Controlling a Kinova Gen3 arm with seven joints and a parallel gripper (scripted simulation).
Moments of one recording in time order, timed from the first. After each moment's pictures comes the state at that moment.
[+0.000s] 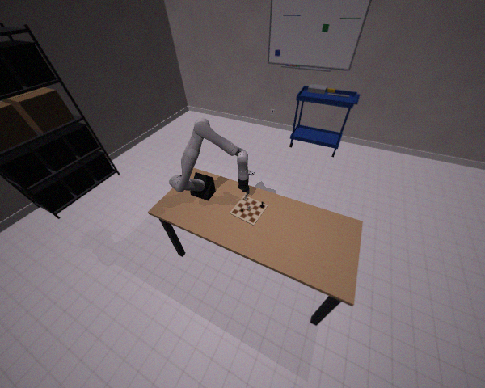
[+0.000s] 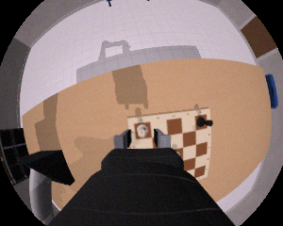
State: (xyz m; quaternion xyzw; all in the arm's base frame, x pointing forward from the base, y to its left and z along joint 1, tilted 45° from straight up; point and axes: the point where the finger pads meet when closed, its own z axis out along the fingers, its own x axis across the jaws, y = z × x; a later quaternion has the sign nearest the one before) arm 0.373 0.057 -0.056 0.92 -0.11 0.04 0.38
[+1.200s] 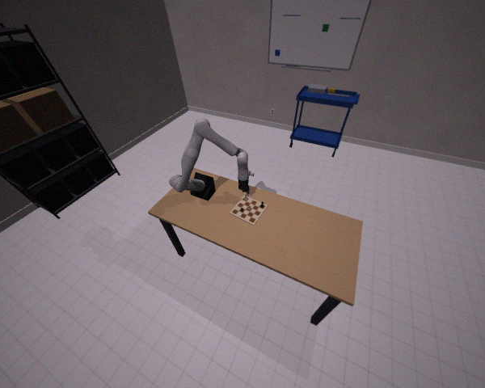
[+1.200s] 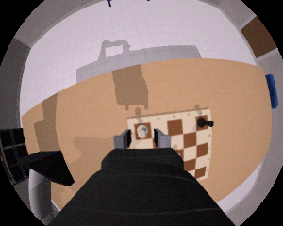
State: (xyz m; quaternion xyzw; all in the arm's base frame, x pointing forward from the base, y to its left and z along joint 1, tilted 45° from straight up) arm 0.373 0.055 -0.060 0.92 -0.11 0.04 0.38
